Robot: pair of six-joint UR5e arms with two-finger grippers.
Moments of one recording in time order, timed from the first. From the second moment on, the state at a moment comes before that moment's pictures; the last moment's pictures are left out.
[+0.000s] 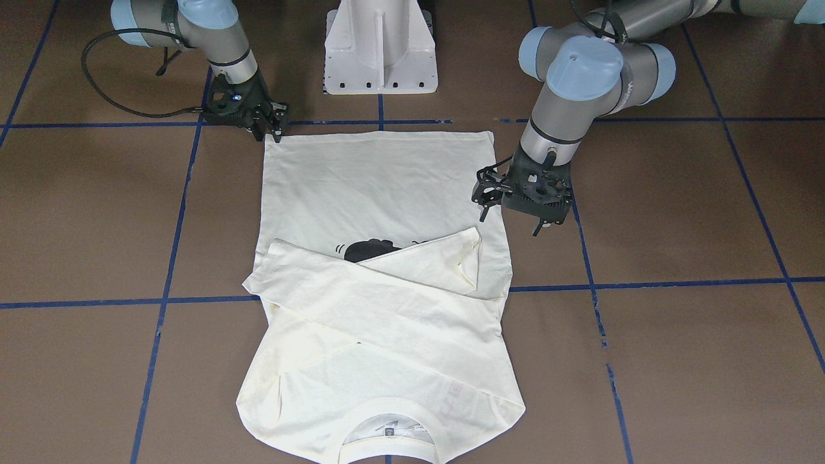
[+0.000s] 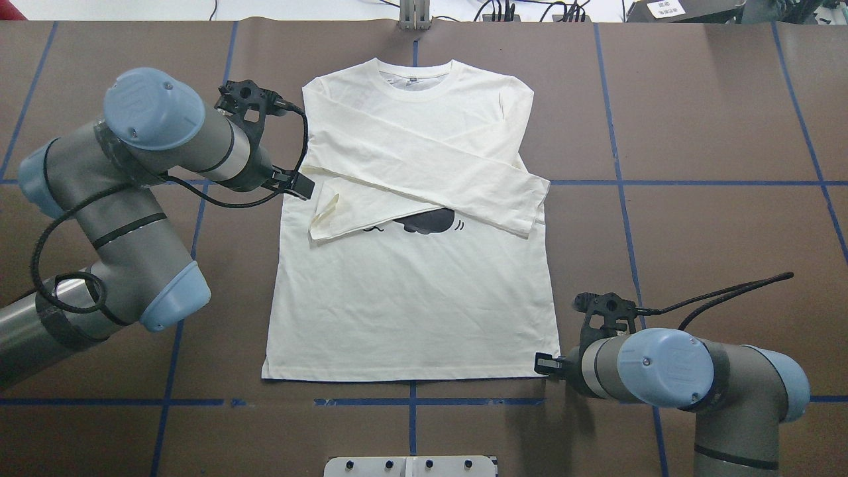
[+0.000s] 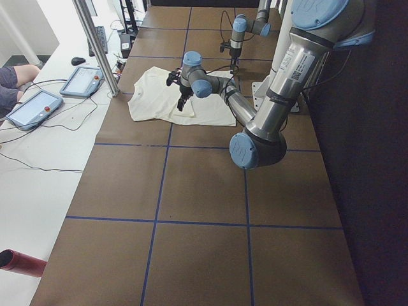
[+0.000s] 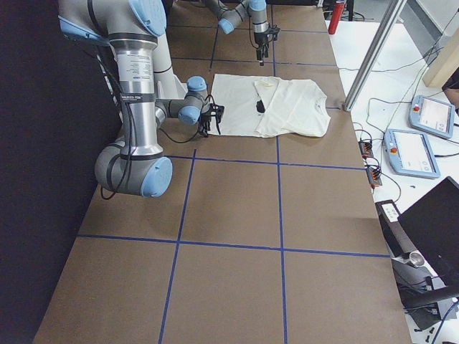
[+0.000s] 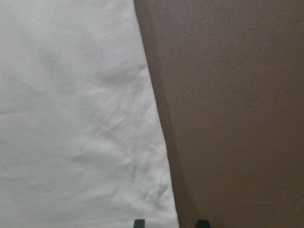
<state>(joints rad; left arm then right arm) -0.72 -2.07 -1.74 -1.80 -1.91 -0.82 0.24 -1.48 2.01 -1.26 1.67 1.60</state>
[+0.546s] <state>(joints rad) -0.72 -2.07 -1.74 -1.80 -1.91 -0.83 0.25 -1.48 2.03 -1.26 1.67 1.60</state>
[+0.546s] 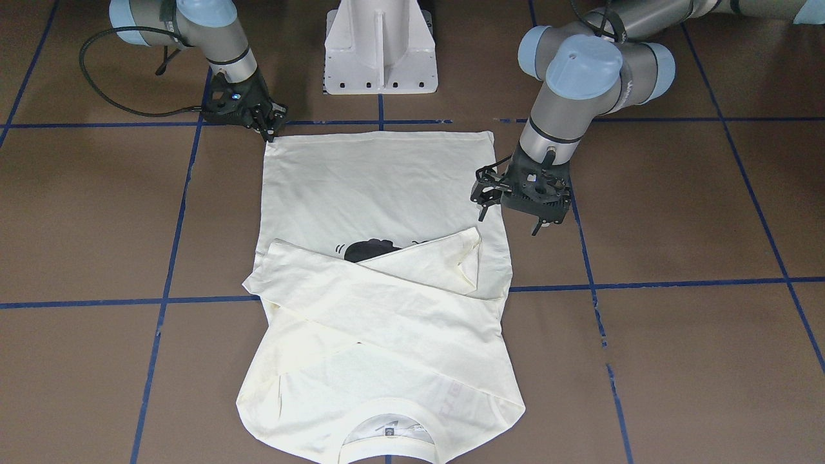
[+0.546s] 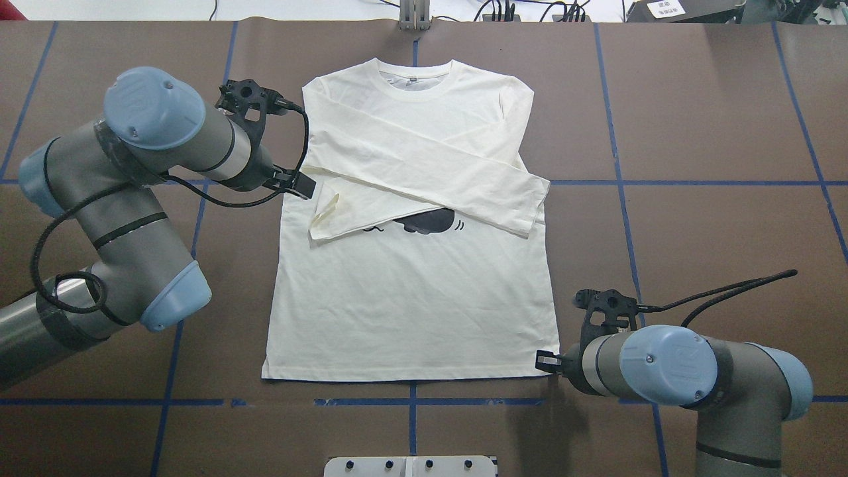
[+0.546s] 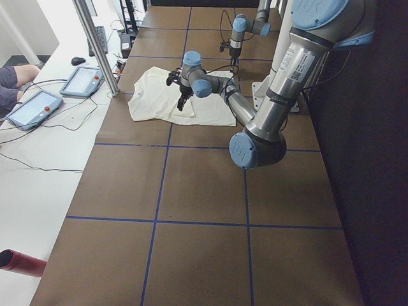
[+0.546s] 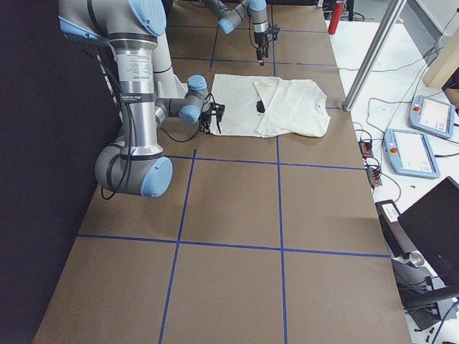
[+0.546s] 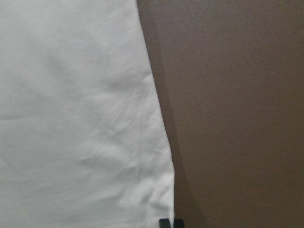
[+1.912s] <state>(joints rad) -0.29 -1.83 -1.96 -1.75 -1.74 -1.55 0.27 -1.48 2.10 -1.25 1.66 1.61</state>
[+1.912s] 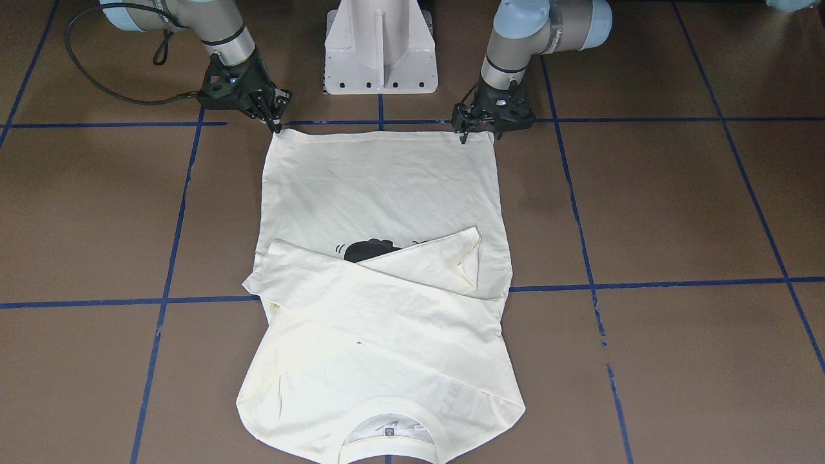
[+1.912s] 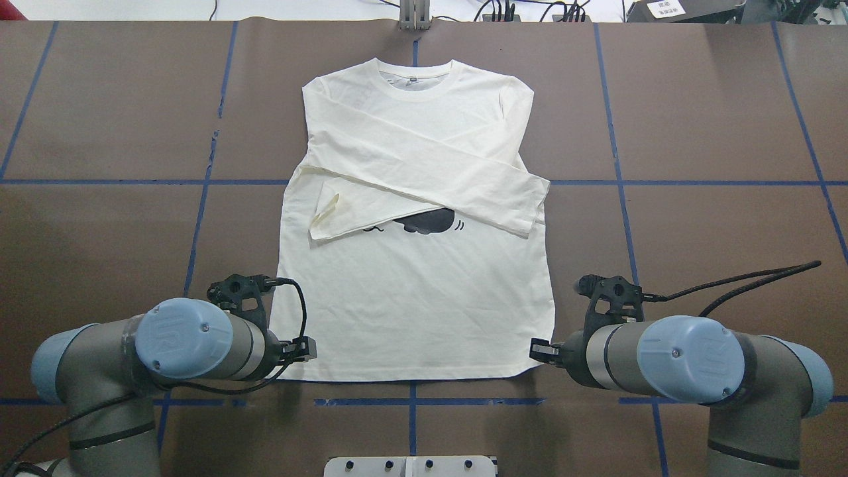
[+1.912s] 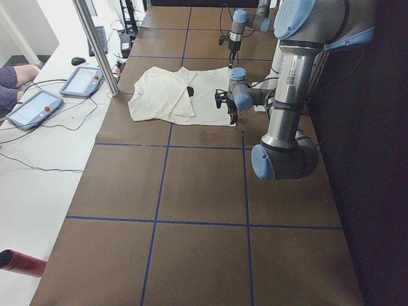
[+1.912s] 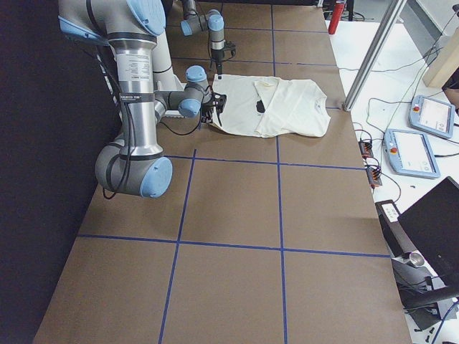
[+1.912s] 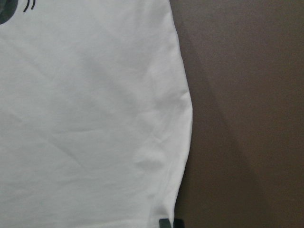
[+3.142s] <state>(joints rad) -0.27 -1.82 -1.96 -1.70 -1.75 -1.55 0.27 -1.47 2.09 -1.25 1.66 1.61</state>
